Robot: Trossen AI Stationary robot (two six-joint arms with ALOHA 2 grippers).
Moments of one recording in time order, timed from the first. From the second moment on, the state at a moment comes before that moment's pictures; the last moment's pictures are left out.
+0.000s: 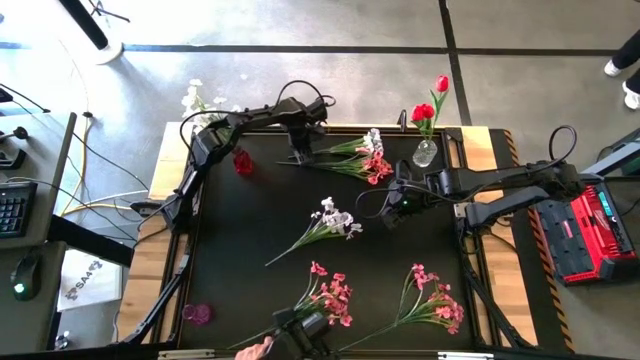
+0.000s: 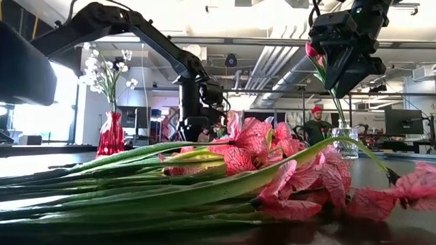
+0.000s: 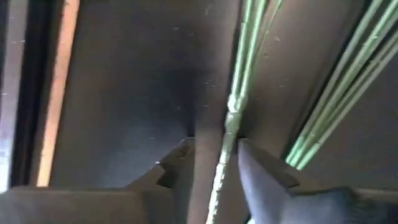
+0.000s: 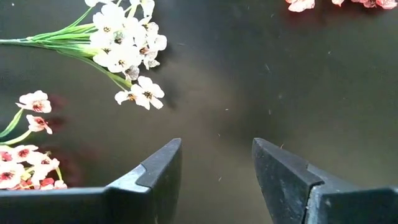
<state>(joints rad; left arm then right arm) 0.64 2.34 1.88 -1.06 0.01 0.32 0.03 1.20 0.93 -0.90 0.12 0.92</state>
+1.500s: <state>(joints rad) 0.37 1.73 1.87 -0.90 0.15 -0.04 -0.09 1.07 0.93 0.14 0.45 0.49</state>
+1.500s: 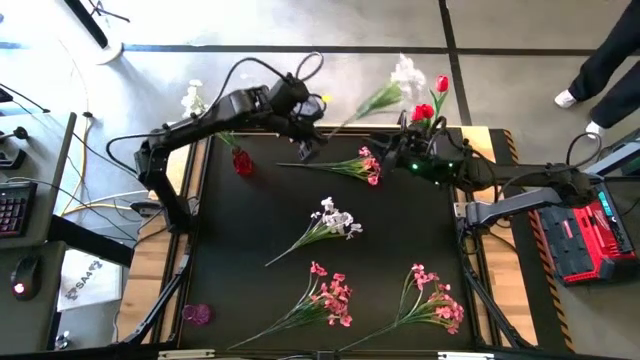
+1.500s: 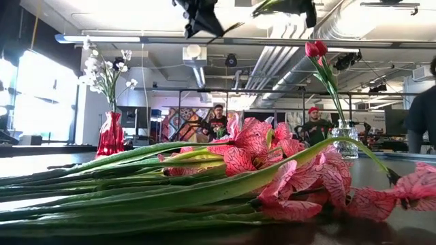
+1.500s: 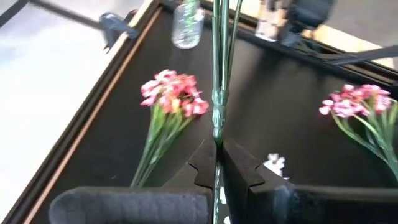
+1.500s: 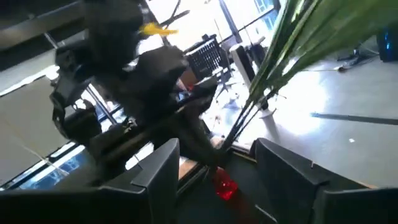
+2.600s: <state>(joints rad) 0.25 1.75 1.87 -0.81 0.17 0.02 -0.13 1.06 0.93 -0.04 0.24 0.44</state>
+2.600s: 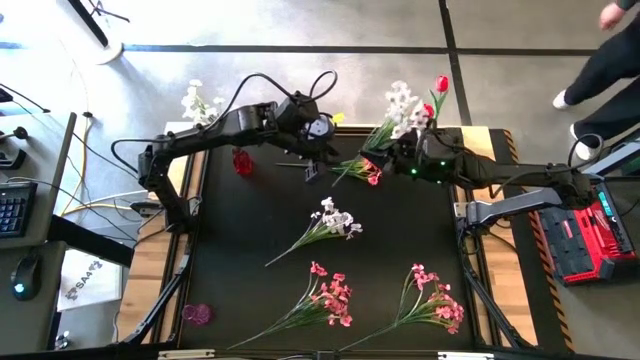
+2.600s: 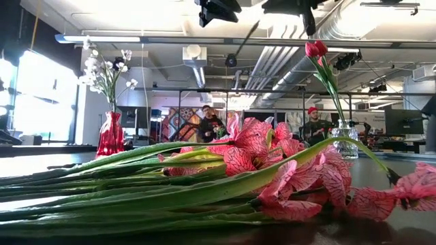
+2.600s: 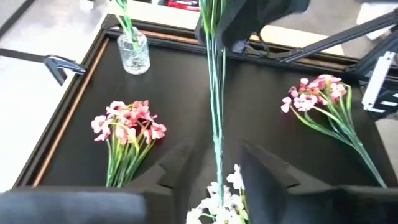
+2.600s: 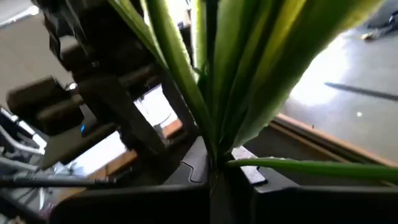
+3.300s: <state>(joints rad) 0.22 1.82 1.87 -0.61 0.26 -0.04 -0.14 1.06 0.93 -0.02 0.04 0.36</state>
